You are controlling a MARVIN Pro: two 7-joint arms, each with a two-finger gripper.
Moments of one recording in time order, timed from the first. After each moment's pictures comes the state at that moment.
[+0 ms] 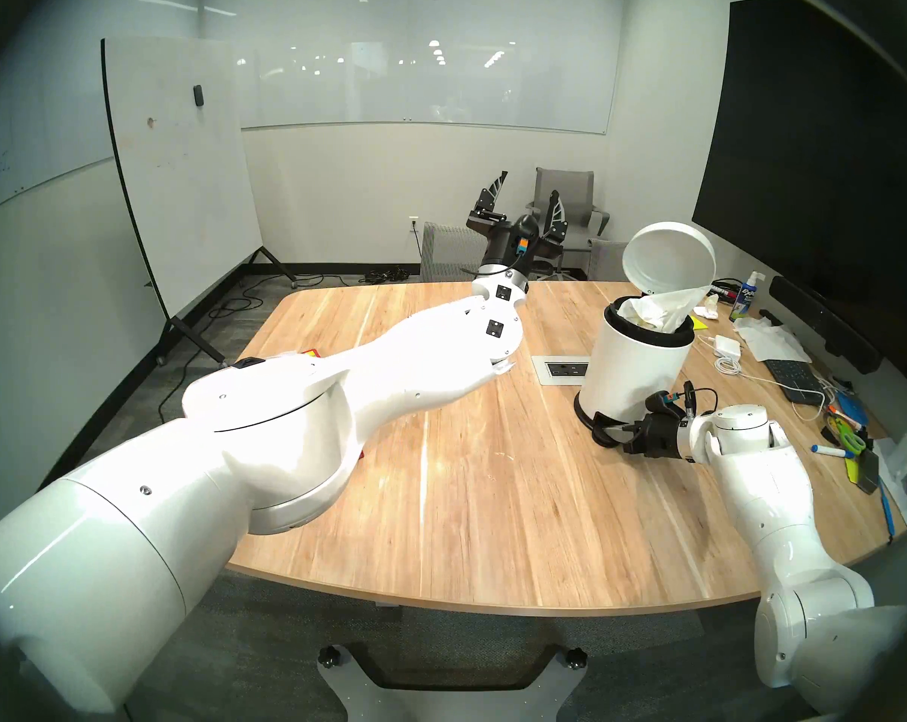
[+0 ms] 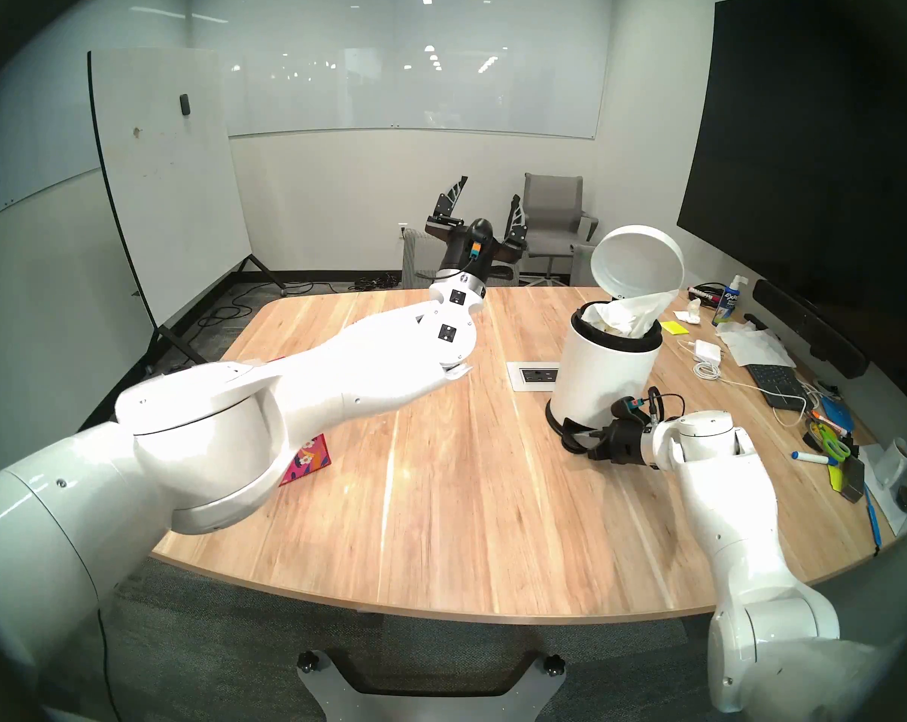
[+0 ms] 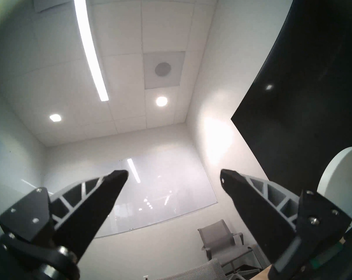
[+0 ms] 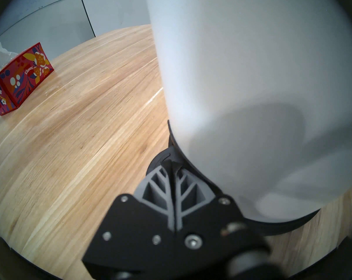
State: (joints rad) left arm 0.36 -1.59 -0.18 -0.66 -0.40 -0.64 0.81; right arm -1.12 -1.12 1.64 -0.98 -0.06 0.40 0.95
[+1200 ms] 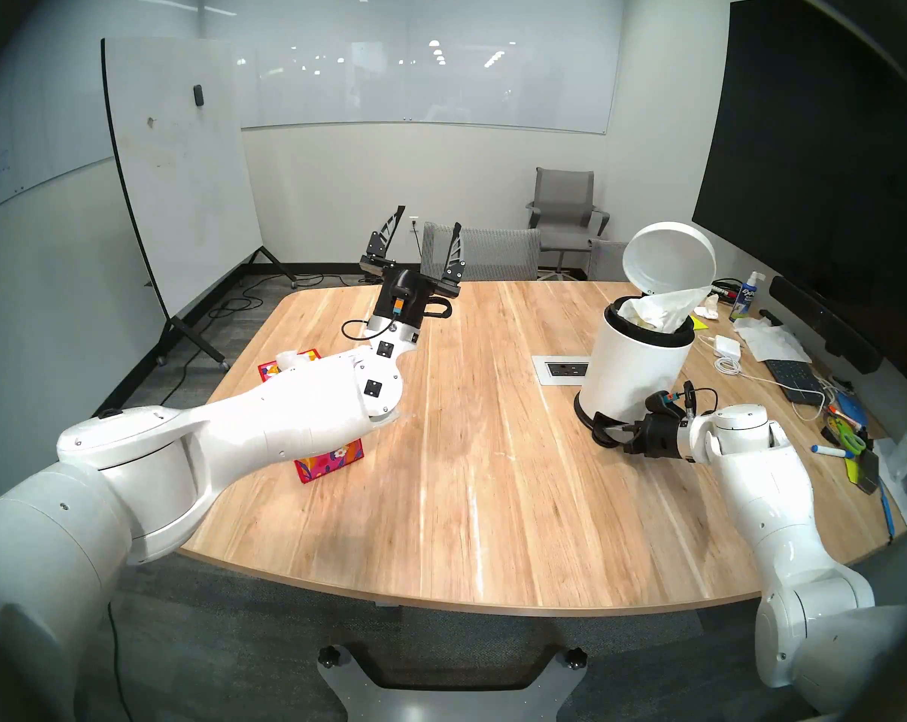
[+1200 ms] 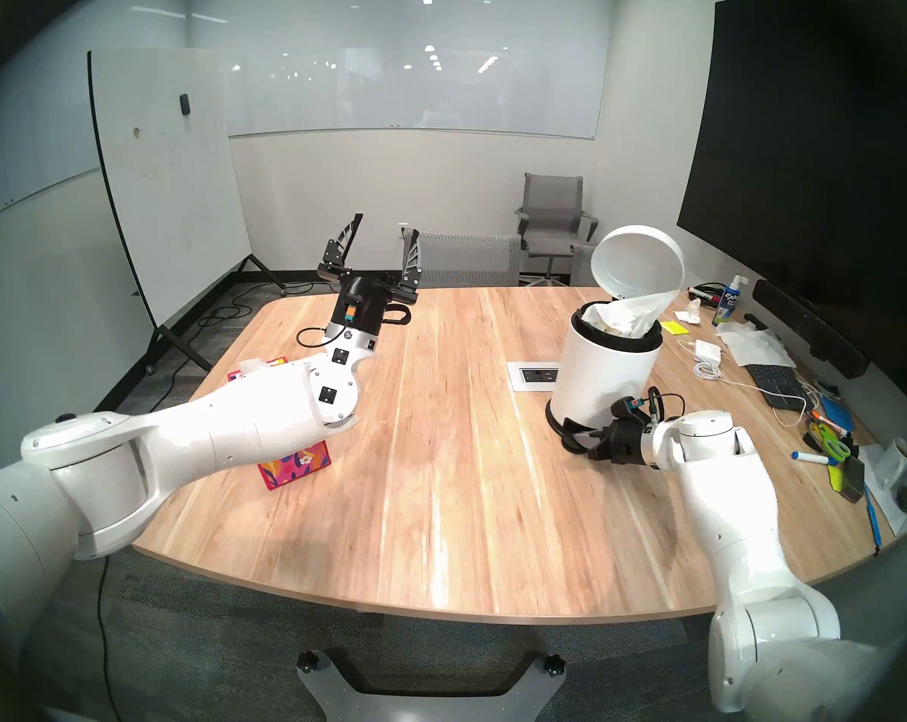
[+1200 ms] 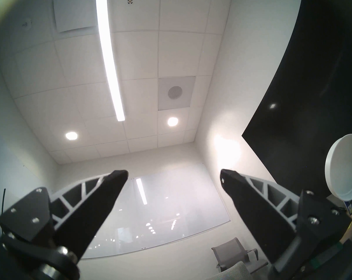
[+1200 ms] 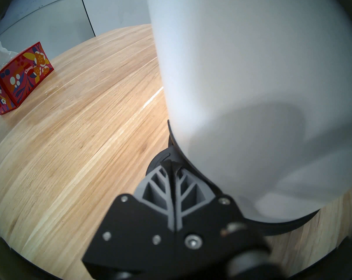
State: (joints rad) left arm 0.52 -1.13 -0.17 -1.05 -0.17 -0.83 0.98; right arm -1.12 -1.12 1.64 -0.98 -0.06 0.40 0.95
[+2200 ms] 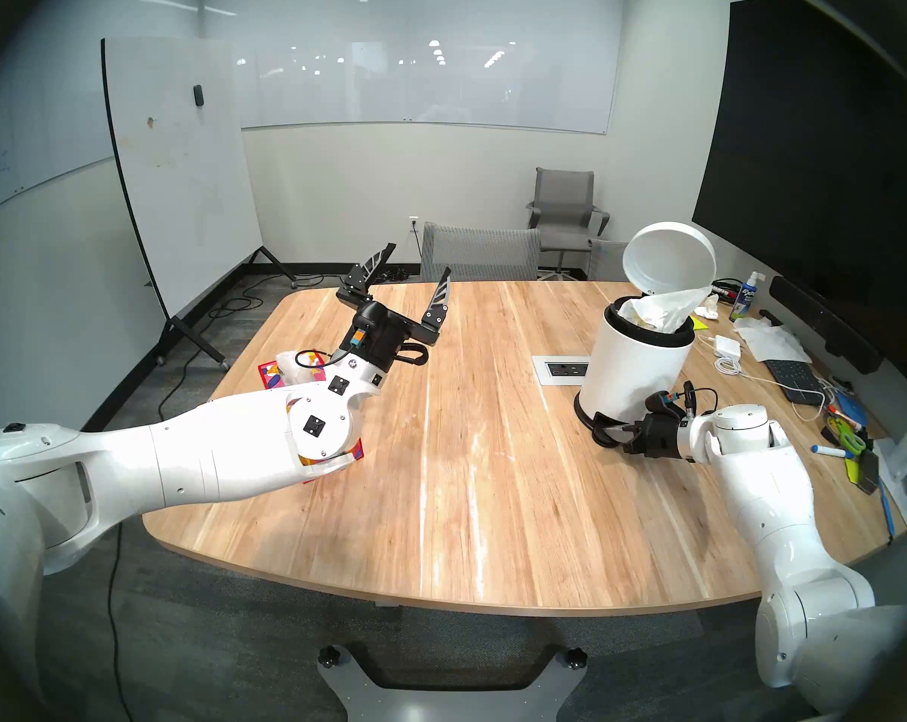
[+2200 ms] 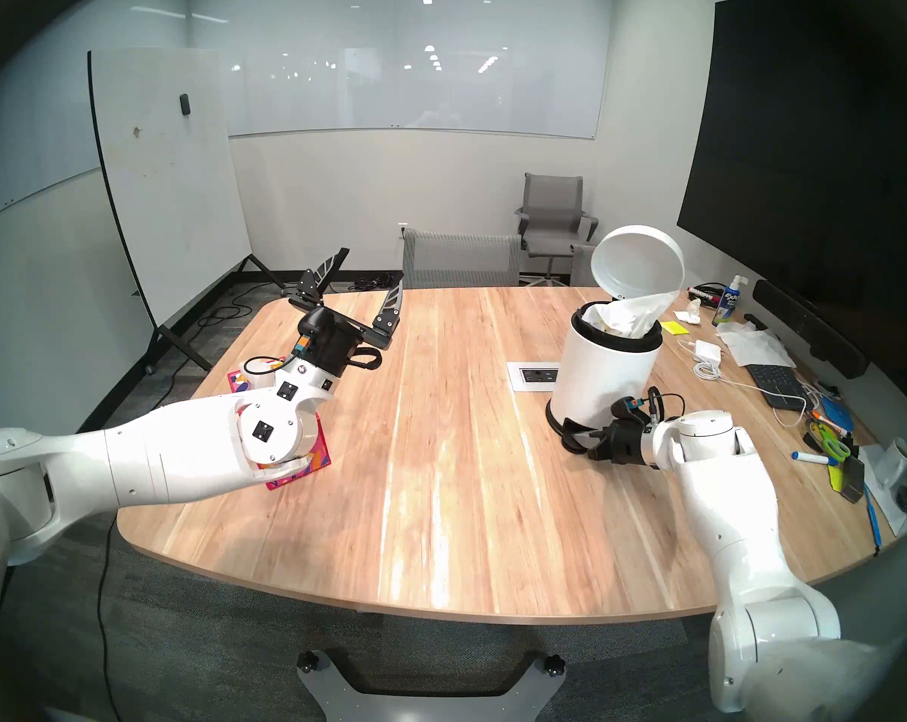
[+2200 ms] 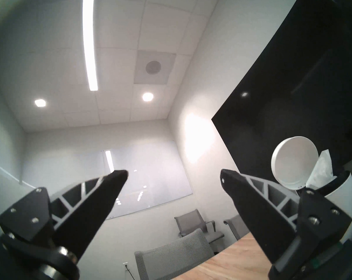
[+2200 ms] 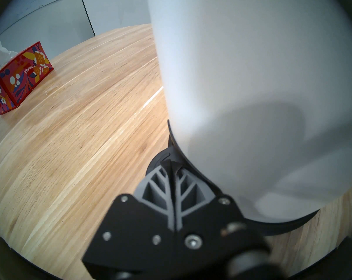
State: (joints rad) left arm 0.56 -0.79 -0.06 -1.54 -0.44 -0.68 0.77; right arm -1.12 -1.12 1.64 -0.98 -0.06 0.41 0.95
